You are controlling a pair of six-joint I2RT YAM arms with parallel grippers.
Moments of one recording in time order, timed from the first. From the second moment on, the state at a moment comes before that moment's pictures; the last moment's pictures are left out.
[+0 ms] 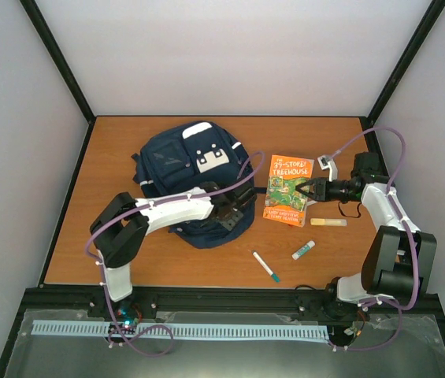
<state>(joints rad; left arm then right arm) -0.93 1.83 1.31 -0.73 -0.25 -0.20 -0.20 1.43 0.95 -0.69 -1.06 -0.27</state>
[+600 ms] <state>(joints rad) -0.93 1.71 1.40 -0.79 -0.44 -0.16 -0.20 1.44 0.95 -0.75 -1.10 -0.06</state>
